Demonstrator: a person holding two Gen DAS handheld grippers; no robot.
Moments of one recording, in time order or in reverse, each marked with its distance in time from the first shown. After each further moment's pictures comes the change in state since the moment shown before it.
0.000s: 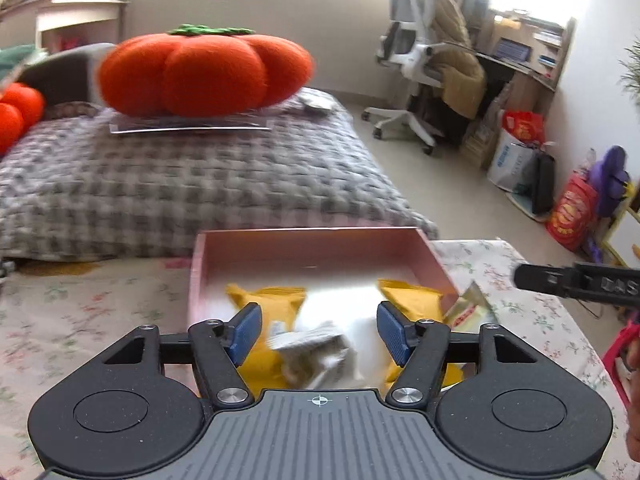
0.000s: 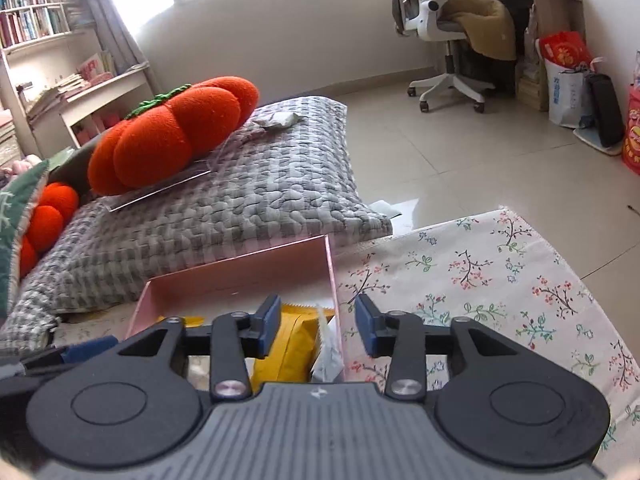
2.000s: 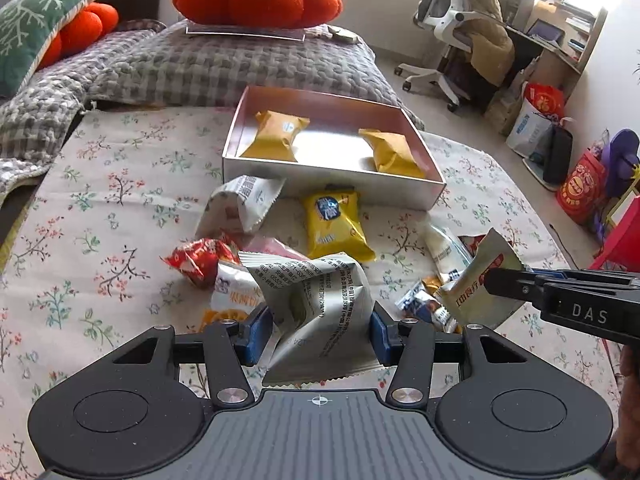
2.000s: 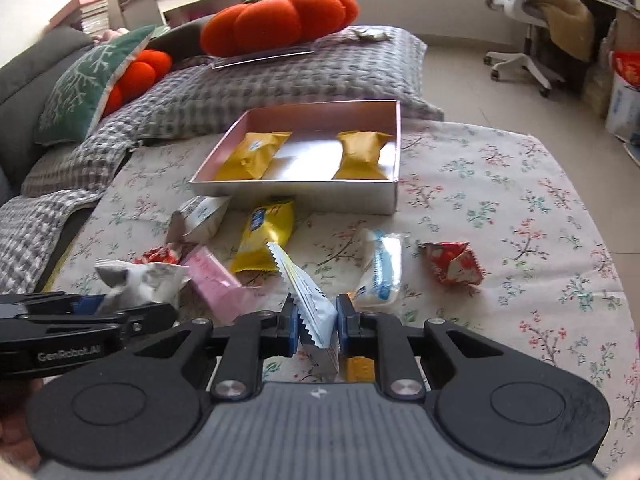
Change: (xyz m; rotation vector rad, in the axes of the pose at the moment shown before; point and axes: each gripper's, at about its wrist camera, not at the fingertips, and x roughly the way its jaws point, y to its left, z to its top) left arm -0.109 -0.049 -0.140 -0.119 0.133 0.063; right arm -0.095 0.013 -0.113 -0.273 0.199 0.106
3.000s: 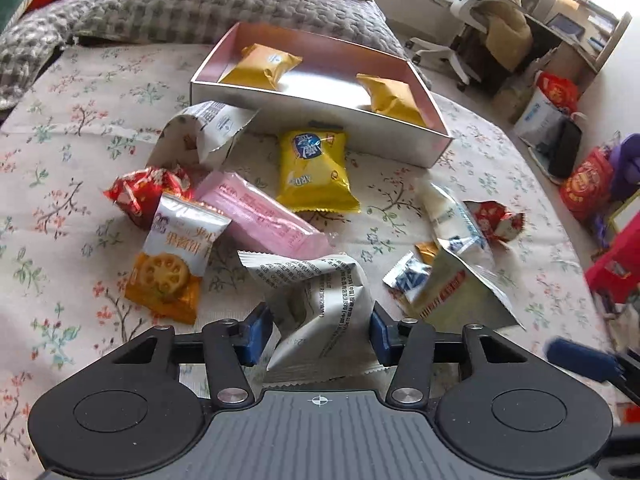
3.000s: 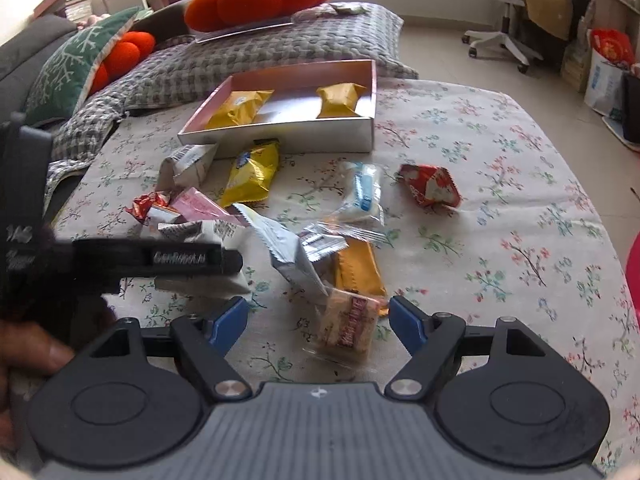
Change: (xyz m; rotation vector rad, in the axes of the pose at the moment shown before) left arm 0.048 -0.014 -0.023 -0.098 0.100 -0.037; right arm -0.011 0.002 -0.050 0.023 0.043 -0.042
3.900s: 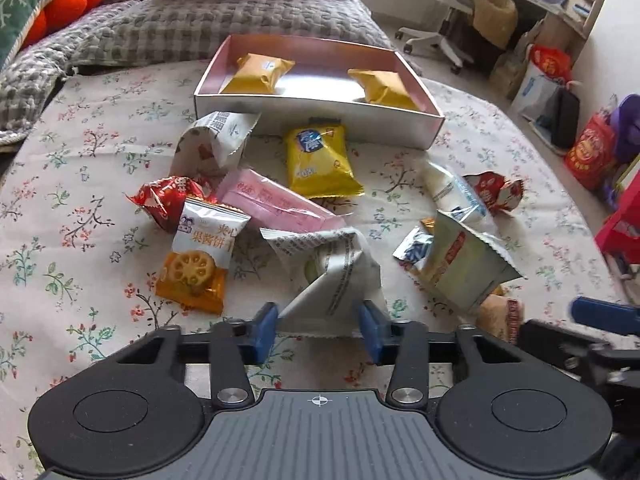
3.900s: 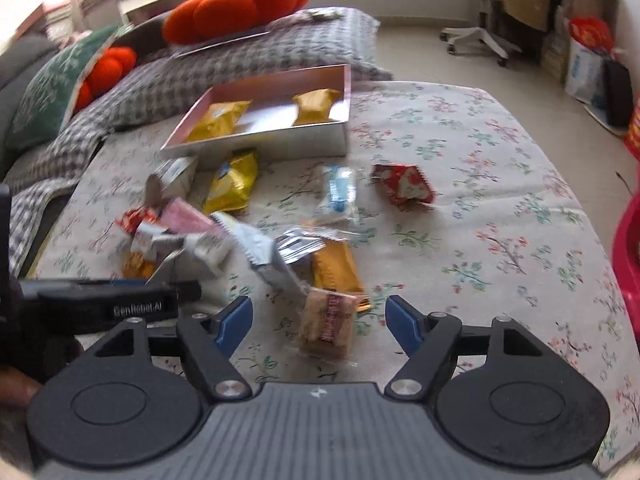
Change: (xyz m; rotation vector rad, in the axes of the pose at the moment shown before) left arm -0.018 -0.005 -0.011 0.124 -0.001 0.059; right arm -0.008 -0.012 -0.003 0.052 -0.004 -0.015
